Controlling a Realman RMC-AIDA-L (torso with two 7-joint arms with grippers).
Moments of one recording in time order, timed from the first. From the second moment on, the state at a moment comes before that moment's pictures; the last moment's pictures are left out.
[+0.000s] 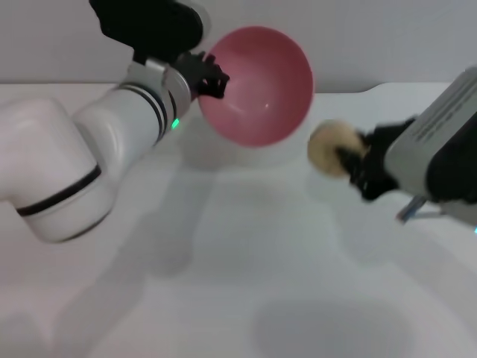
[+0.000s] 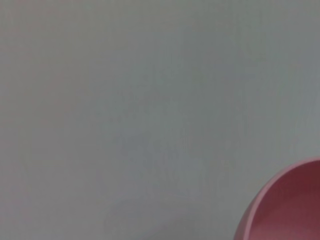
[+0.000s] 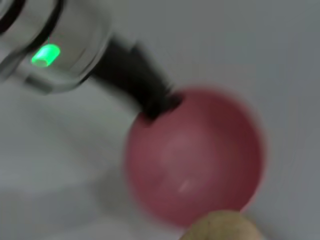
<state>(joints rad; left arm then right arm) -0.57 -2.07 2.06 1.17 0.41 -0.45 -0.79 -0.09 2.07 1.14 2.01 -2.92 0.83 -0.43</state>
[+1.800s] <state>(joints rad) -0.48 -2.06 2.26 1.38 0.40 -0.51 -0.74 0.00 2.07 1.16 1.82 -2.92 0.52 -0.49</state>
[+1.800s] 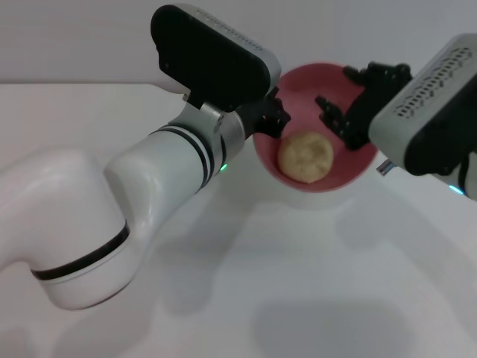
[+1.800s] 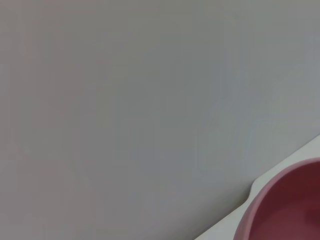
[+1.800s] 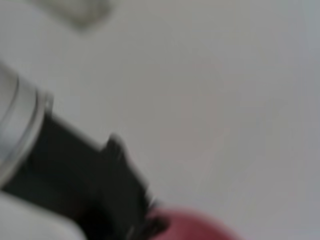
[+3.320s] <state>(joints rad) -0.72 -2.08 2.37 1.27 1.08 -0.91 -0.86 -0.34 2.07 0.75 1.38 -2.77 -1.20 -1.17</state>
